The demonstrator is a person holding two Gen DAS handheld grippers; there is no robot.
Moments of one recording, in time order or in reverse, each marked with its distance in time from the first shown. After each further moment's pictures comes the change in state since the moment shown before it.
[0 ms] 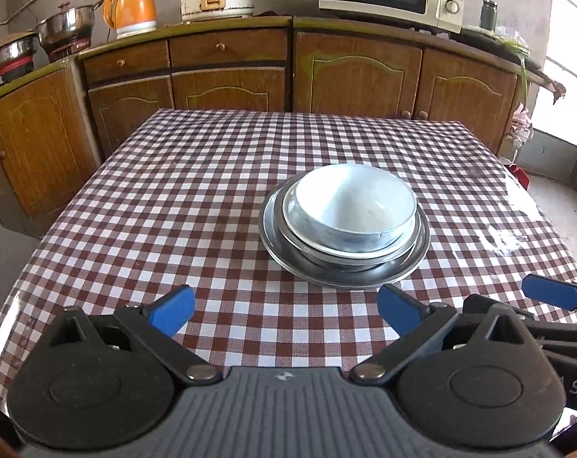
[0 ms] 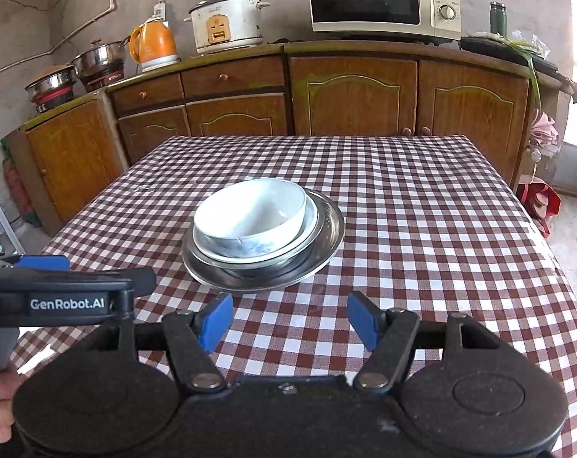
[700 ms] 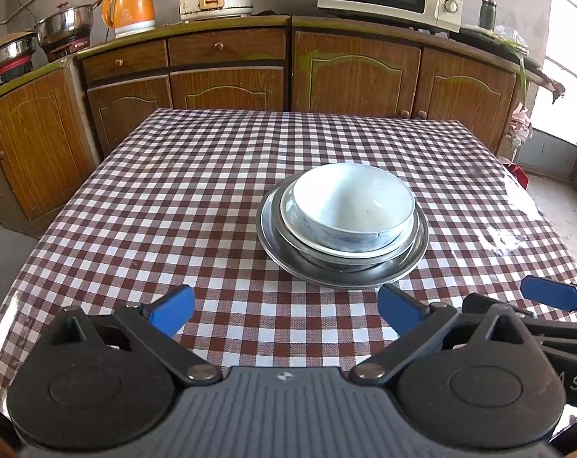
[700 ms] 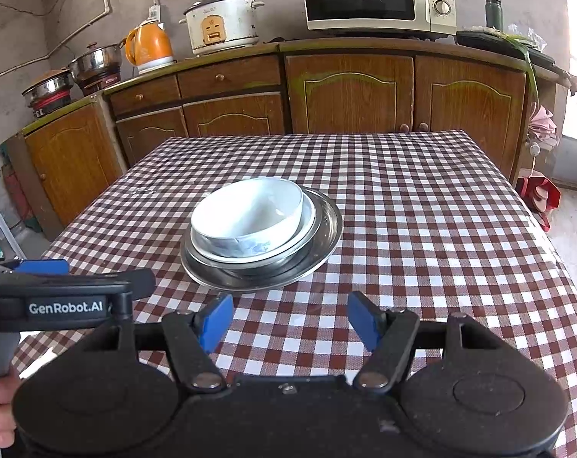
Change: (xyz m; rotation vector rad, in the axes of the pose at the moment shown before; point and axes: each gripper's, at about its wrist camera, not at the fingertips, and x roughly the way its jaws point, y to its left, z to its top) left arm 0.001 0.000 -0.001 -0.004 0.007 -0.006; right arm 0.001 -0.002 -0.001 0.021 0.004 0.002
